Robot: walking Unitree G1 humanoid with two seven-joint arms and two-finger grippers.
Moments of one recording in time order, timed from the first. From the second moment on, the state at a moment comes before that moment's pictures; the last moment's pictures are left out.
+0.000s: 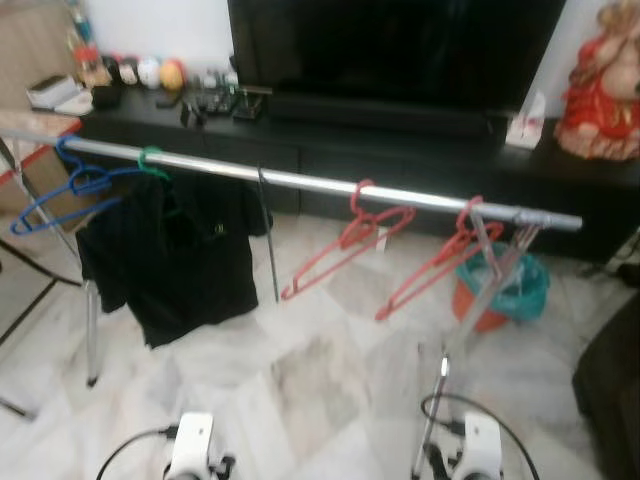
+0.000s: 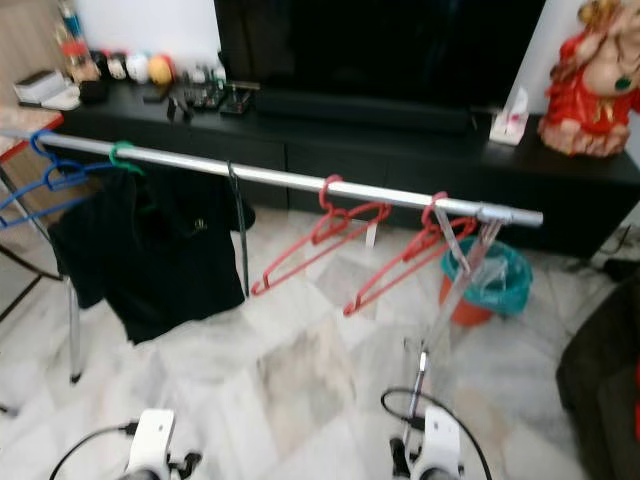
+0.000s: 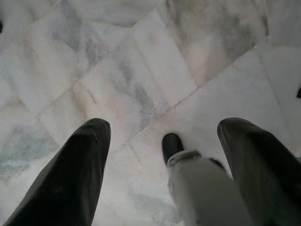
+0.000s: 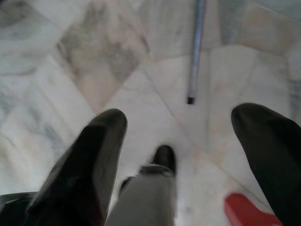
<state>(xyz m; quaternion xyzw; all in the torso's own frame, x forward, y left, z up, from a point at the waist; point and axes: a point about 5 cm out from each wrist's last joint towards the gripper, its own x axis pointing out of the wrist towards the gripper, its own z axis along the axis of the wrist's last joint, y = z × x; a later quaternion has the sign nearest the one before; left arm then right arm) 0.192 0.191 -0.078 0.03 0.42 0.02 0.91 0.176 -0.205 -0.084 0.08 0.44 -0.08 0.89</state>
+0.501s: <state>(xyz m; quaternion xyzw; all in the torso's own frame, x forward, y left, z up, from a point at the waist) 0.244 0.232 -0.018 0.10 0.19 0.08 0.97 0.176 -0.206 -0.084 0.08 0.44 -0.08 0.89</state>
